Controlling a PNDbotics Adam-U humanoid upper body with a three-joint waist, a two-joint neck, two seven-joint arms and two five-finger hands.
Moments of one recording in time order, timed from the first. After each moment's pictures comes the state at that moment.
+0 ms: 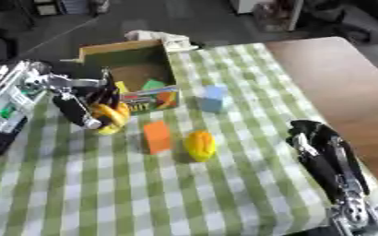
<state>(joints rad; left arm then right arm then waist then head) -0.82 0.63 -0.36 -1.34 -0.58 -0.31 -0.80 0.00 -0.17 0.22 -1.80 0.13 -0.01 -0.23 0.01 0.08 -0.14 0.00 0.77</state>
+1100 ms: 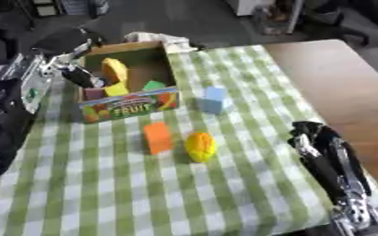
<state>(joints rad) -0.93 0.44 -0.18 -0.89 -1.06 -0.21 -0.23 0.00 -0.17 0.22 -1.80 0.13 -0.01 -0.22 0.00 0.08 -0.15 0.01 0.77</state>
